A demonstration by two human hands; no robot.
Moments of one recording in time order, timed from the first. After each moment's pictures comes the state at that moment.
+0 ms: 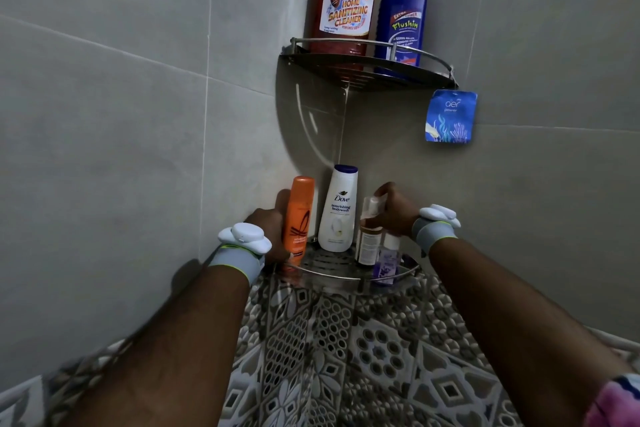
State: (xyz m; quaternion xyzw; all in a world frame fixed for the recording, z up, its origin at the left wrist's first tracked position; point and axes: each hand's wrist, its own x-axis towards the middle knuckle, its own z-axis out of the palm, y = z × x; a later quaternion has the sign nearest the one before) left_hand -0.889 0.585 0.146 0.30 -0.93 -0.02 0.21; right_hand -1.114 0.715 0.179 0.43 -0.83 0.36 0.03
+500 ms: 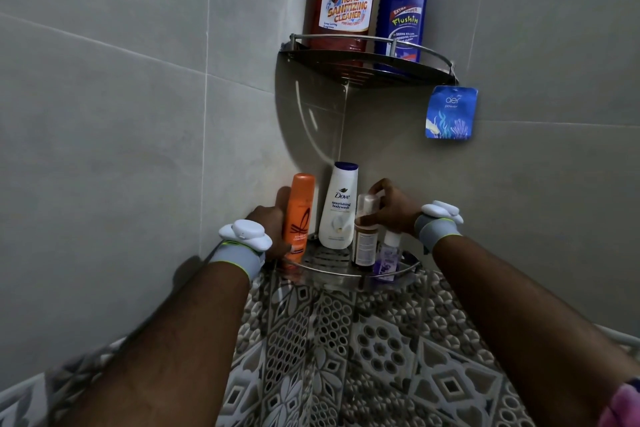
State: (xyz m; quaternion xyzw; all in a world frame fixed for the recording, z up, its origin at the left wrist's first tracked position) left_hand -0.890 0.582 0.144 0.29 -0.93 -0.03 0.21; right_hand -1.110 0.716 0.179 0.45 -0.81 0.37 0.01
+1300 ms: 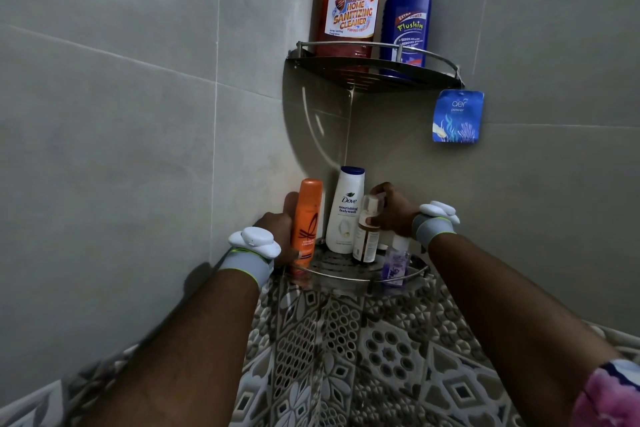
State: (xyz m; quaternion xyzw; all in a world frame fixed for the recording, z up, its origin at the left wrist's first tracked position) left_hand -0.889 0.582 0.143 0.30 -0.93 -0.04 0.20; right_hand -1.115 0.697 0.177 0.44 -0.81 0.38 0.03
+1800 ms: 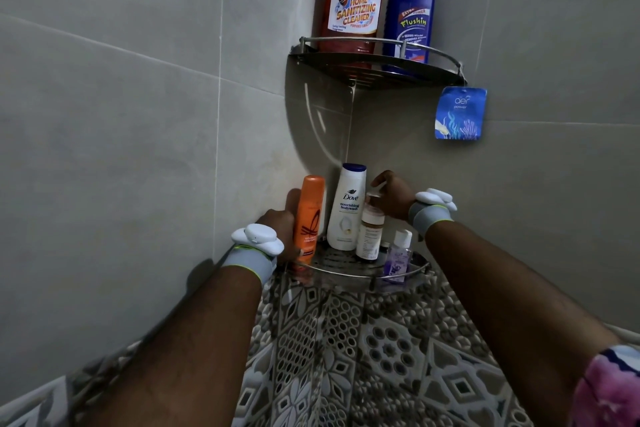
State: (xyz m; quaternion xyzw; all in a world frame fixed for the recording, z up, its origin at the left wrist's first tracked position) left_hand -0.889 0.578 0.140 0.28 -0.93 -0.03 0.21; right_hand -1.114 0.686 0.191 0.43 -0.82 0.35 0.11
